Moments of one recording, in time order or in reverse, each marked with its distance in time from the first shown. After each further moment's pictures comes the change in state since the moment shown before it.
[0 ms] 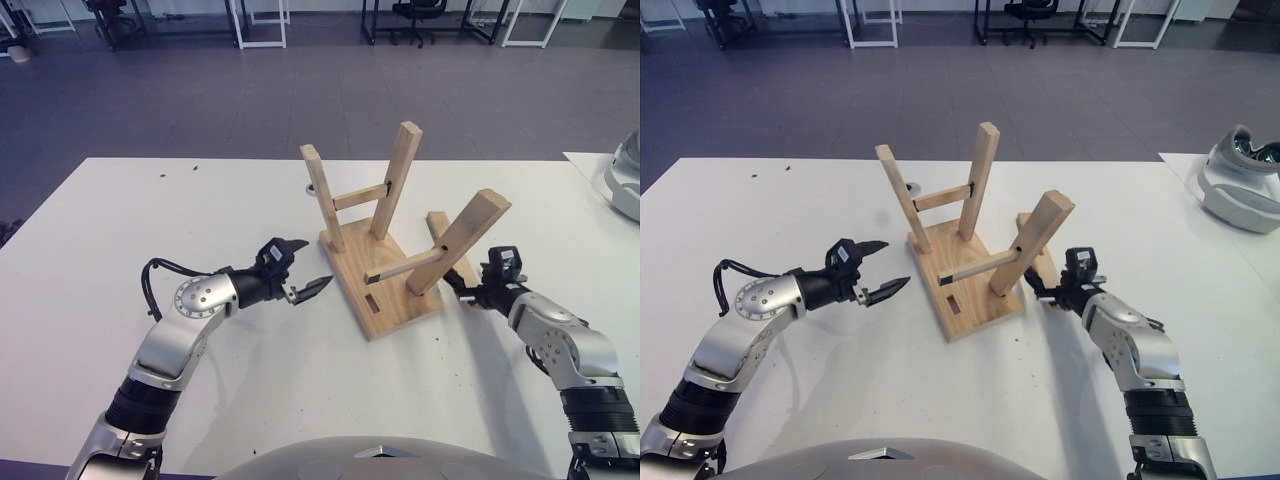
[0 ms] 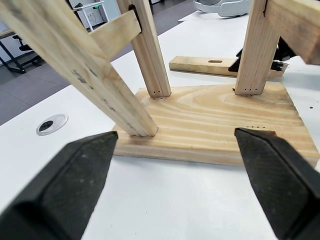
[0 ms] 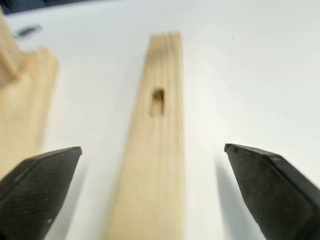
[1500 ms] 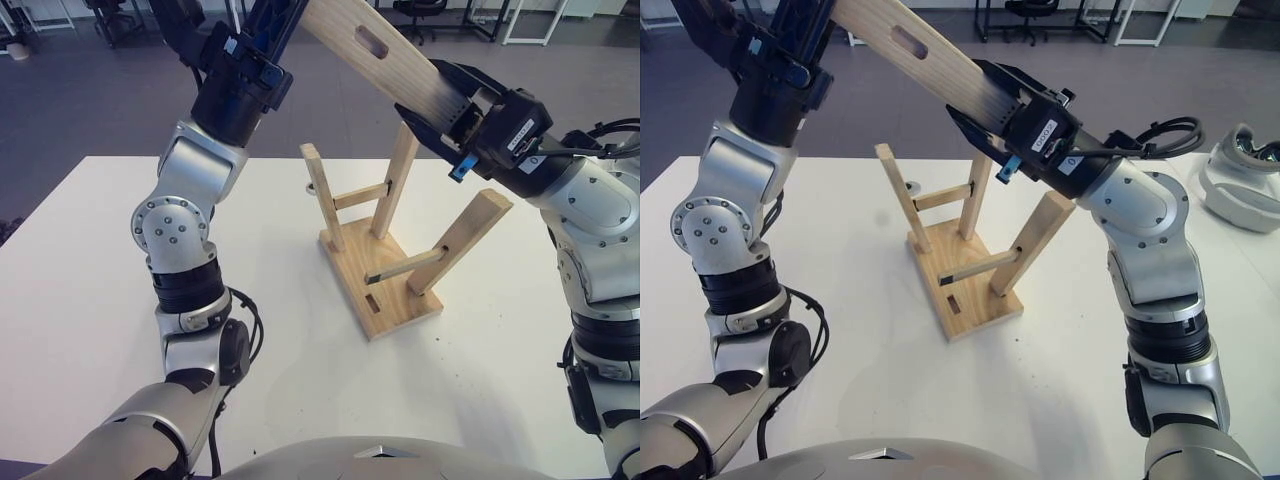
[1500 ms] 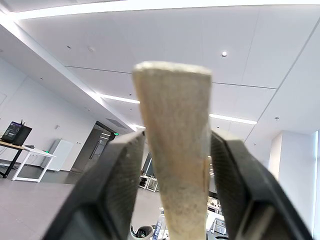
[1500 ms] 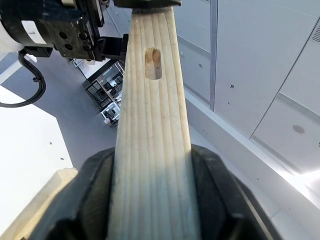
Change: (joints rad) left arm -0.678 -0.387 0.472 0.054 -0.983 0.224 0.446; right arm -0.507 -0.104 0.082 -0.456 -0.284 -0.503 0.406
